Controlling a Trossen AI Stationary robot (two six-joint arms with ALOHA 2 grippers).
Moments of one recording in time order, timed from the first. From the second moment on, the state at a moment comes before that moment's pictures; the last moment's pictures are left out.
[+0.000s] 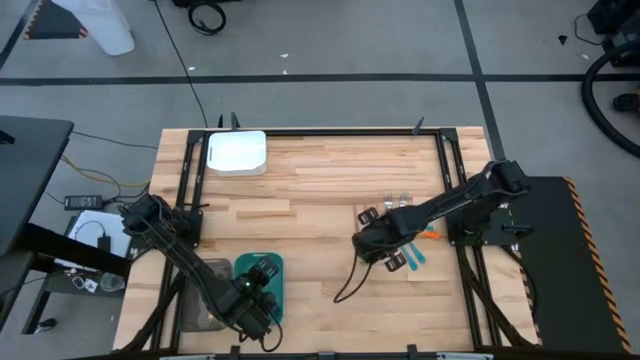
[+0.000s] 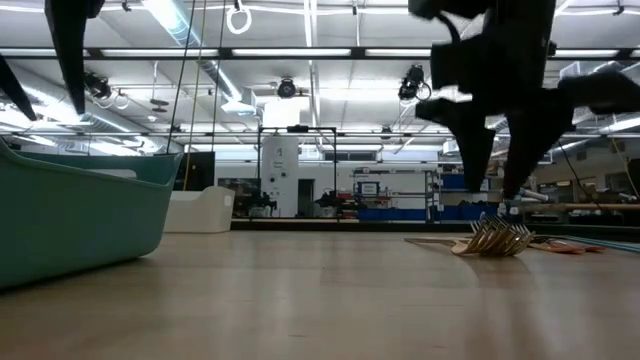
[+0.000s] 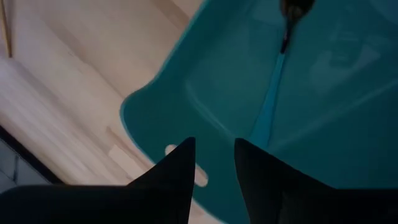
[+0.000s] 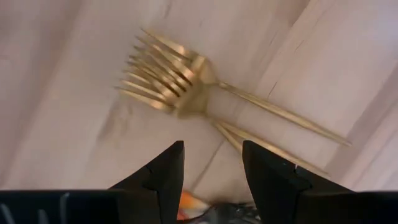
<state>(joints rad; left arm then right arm) -0.76 1.84 1.43 -1.23 -0.45 0.07 0.29 1.69 1.11 -0.88 0.17 -0.24</state>
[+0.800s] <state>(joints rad) -0.76 1.84 1.43 -1.21 -0.46 0.08 0.19 1.80 1.10 -0.89 0.21 -0.64</state>
